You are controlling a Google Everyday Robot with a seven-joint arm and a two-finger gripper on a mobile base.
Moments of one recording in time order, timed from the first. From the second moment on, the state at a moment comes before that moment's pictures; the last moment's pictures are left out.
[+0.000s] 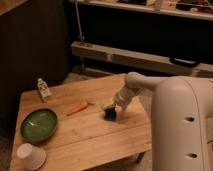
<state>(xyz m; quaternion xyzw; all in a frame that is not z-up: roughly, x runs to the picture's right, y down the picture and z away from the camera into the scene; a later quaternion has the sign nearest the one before) 0.045 0.127 0.876 -0.42 0.08 0.66 0.61</state>
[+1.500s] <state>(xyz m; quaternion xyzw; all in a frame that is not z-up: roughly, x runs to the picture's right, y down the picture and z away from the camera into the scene) 0.031 0.119 0.869 -0.43 0.08 0.66 0.61</state>
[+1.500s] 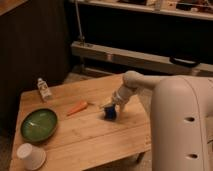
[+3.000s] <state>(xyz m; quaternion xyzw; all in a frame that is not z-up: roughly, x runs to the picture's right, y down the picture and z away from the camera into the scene) 0.033 0.131 0.883 -0.44 0.09 0.66 0.60</state>
